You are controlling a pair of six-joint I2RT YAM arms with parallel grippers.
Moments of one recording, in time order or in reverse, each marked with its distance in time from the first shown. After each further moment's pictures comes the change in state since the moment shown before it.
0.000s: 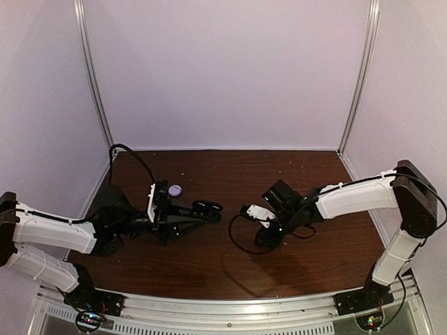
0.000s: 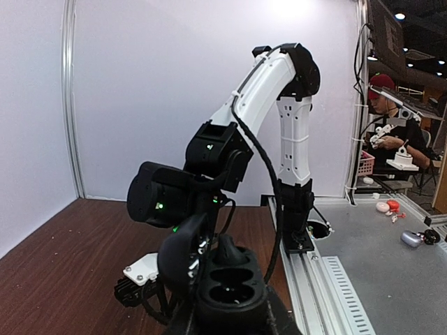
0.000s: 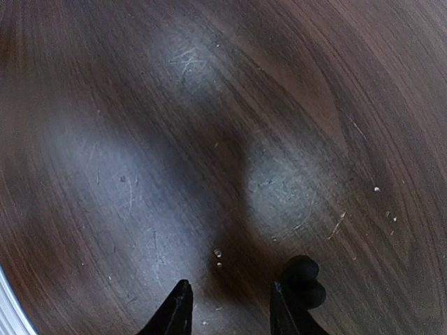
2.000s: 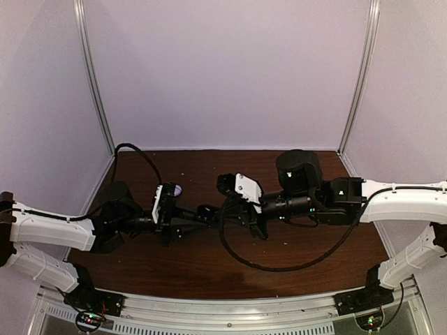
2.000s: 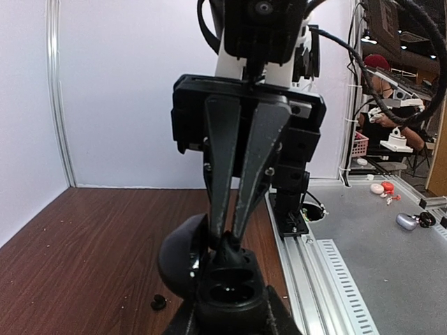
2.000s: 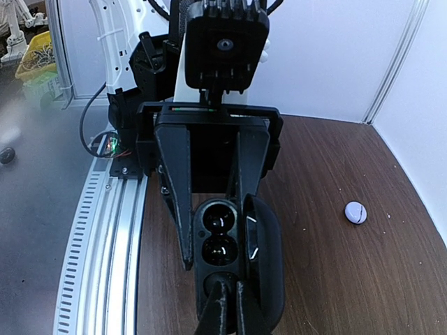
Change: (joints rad) left arm -0.018 -0.013 0.051 -0.152 0.026 0.068; right arm 0.298 -0.319 0.143 0.235 -0.112 -0.162
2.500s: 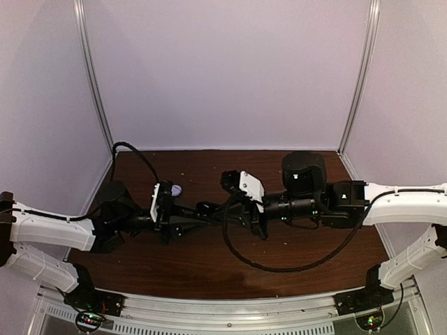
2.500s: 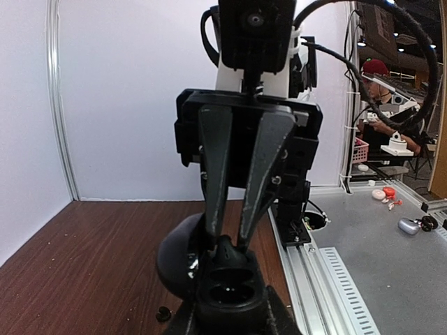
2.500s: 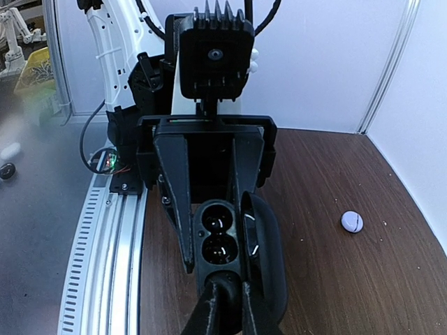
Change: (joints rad) left arm 0.000 0.000 0.000 0.044 0.000 0.000; right arm 0.000 -0.032 -0.038 0.070 0.018 0.035
